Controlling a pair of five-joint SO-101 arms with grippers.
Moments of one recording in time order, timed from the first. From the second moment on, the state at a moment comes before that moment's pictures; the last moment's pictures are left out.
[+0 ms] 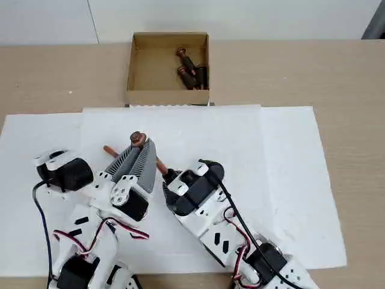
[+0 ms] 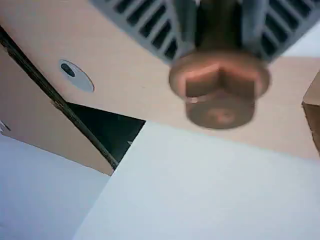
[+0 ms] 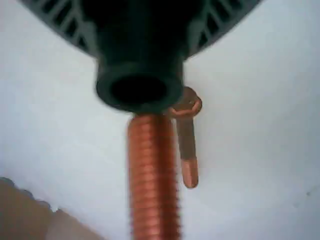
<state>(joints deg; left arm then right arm) 19.5 -103.4 75.6 41.6 36.4 -46.7 -89.4 81.3 36.0 1.9</state>
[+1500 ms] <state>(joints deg) 25.1 -103.9 81.4 56.7 19.2 -46.8 -89.1 81.7 34.5 2.0</state>
